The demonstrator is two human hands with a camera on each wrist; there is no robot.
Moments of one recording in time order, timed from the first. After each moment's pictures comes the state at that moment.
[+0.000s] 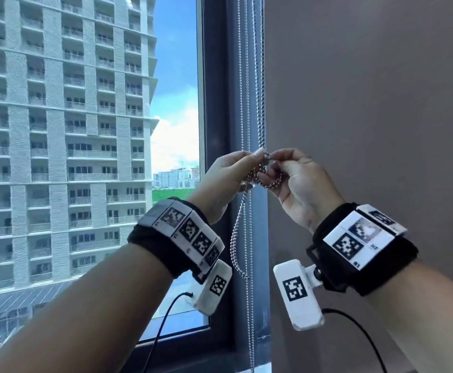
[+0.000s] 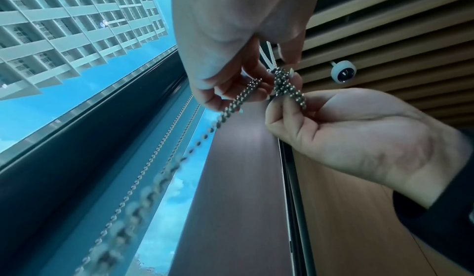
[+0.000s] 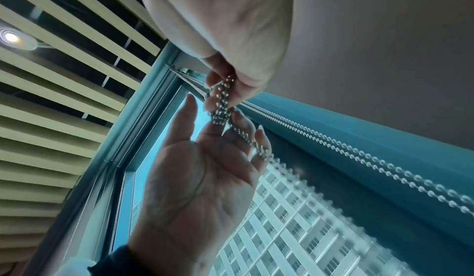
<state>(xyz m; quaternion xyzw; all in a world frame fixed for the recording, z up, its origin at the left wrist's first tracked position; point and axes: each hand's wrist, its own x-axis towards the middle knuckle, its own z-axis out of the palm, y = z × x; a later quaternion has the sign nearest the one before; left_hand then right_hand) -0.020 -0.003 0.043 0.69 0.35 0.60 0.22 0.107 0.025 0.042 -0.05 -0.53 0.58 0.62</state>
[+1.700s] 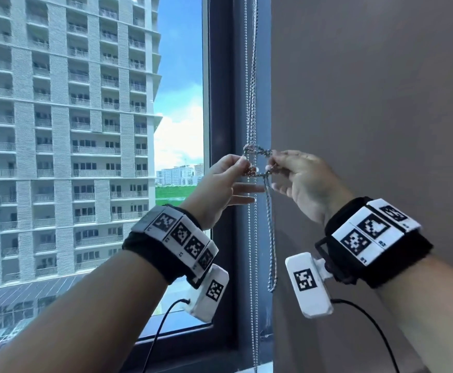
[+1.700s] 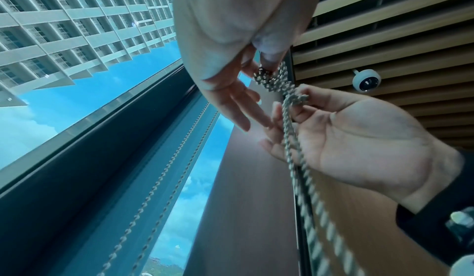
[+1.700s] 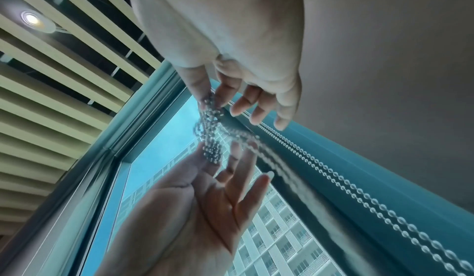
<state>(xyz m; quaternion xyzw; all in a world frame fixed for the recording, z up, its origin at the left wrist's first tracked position) -0.039 0.003 0.030 0.65 0.34 0.62 0.28 0.114 0.037 0.042 -0.16 -0.67 0.46 0.56</state>
